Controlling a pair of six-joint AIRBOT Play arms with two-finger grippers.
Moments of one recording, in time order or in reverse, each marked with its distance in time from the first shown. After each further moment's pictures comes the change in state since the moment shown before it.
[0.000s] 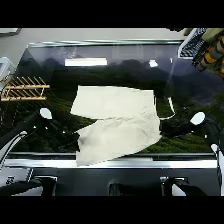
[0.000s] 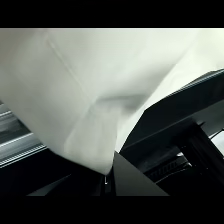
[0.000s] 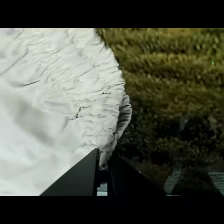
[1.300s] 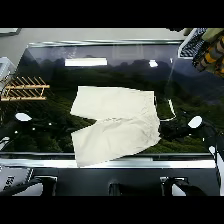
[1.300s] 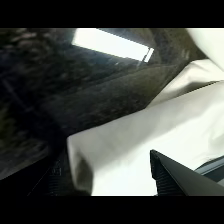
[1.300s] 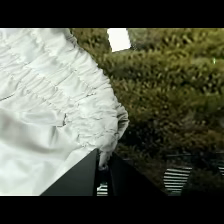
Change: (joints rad) left arm 0.288 0.073 -0.119 -0.232 0.401 0.131; right arm 0.000 0.000 -0.046 0.008 -0.062 0.053
